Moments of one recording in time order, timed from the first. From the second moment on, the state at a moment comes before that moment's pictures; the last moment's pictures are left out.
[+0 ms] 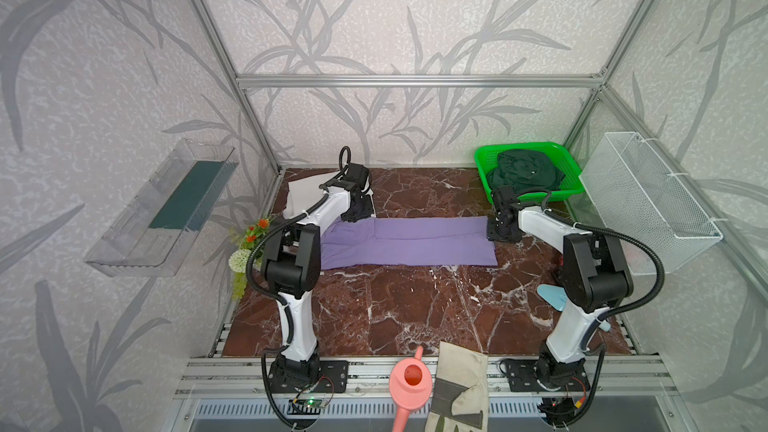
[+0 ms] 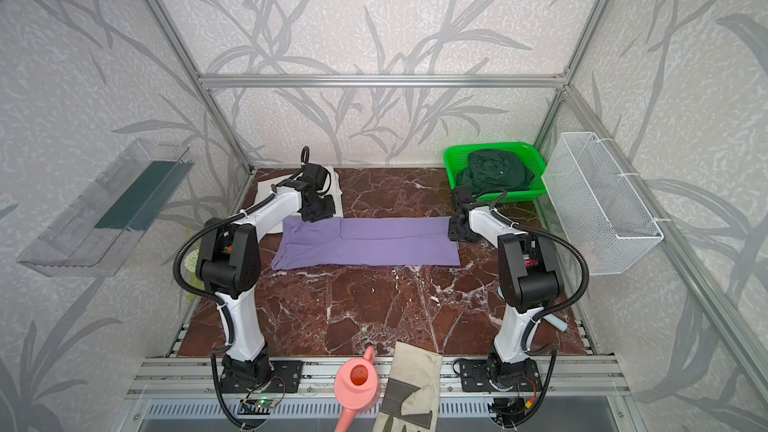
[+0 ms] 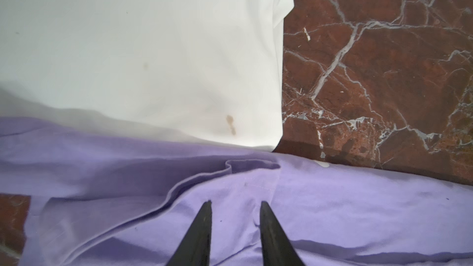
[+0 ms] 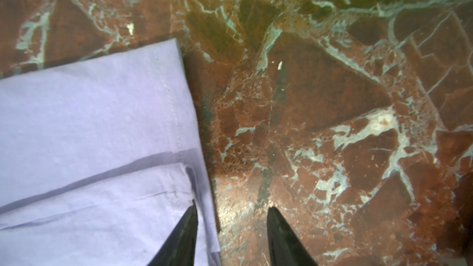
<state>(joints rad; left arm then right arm) -0.23 1.96 1.55 -0.73 -0.09 -0.47 0.19 1.83 1.21 -0.62 0.16 0.35</state>
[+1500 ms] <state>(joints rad) -0.10 1.83 1.26 -0.68 -0.14 -0.60 0.30 1.82 1.18 -0.56 -0.08 0.41</state>
